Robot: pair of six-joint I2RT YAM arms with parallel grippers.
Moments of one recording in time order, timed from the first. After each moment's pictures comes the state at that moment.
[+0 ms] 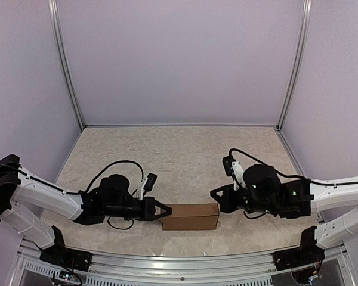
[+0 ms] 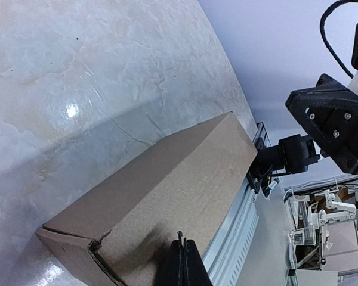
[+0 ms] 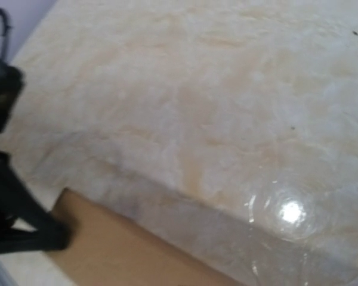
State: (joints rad) left arm -1.02 1.45 0.46 0.56 0.27 -0.89; right arm 1.17 1.16 0.65 -0.03 0.29 0.68
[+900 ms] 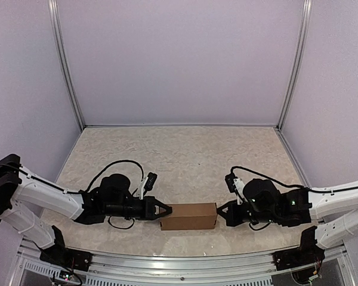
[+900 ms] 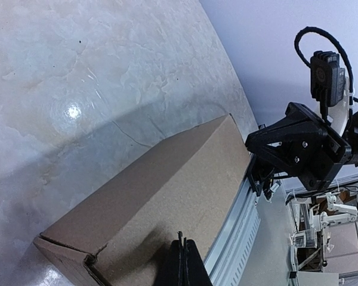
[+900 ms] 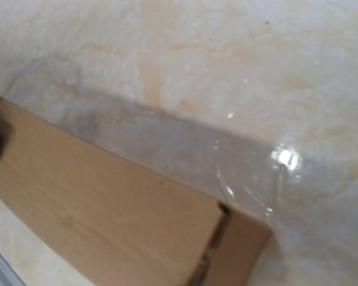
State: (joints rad) left arm -1.02 1.45 0.47 0.56 0.26 -0.89; right arm 1.18 1.12 0.51 -0.06 0.19 0.75
